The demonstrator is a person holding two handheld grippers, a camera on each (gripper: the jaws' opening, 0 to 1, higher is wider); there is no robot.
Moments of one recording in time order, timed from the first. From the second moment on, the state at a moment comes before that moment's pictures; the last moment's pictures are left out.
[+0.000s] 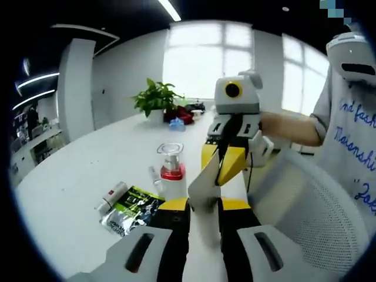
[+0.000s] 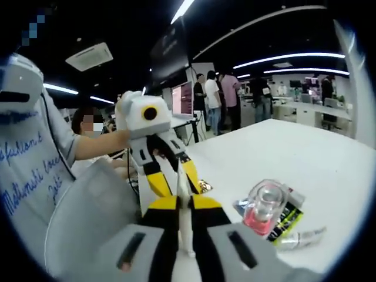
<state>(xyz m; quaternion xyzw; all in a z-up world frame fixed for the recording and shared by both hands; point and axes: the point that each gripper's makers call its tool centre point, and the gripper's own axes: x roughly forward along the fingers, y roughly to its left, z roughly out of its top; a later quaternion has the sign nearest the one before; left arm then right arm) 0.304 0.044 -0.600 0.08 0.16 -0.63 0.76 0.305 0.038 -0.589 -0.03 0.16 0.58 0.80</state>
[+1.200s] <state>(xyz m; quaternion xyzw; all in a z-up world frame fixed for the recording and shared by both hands) 0.305 0.029 -0.623 0.12 0.15 -0.65 0.74 0.308 0.027 -0.590 -0.06 0.16 0.58 0.80</state>
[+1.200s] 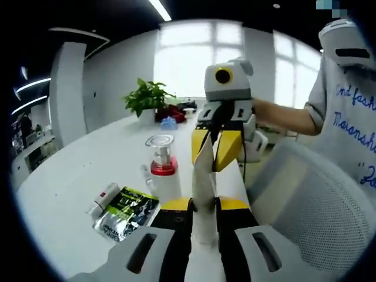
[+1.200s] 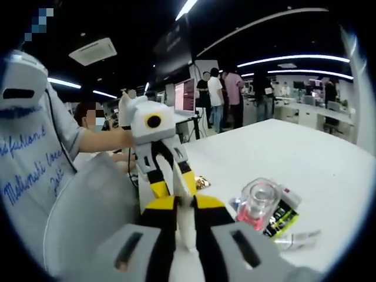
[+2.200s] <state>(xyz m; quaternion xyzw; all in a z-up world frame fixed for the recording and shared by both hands) 0.337 0.026 -0.624 0.19 0.14 -0.64 0.73 0.318 -0.025 -0.577 -0.07 0.19 0.48 0.85</state>
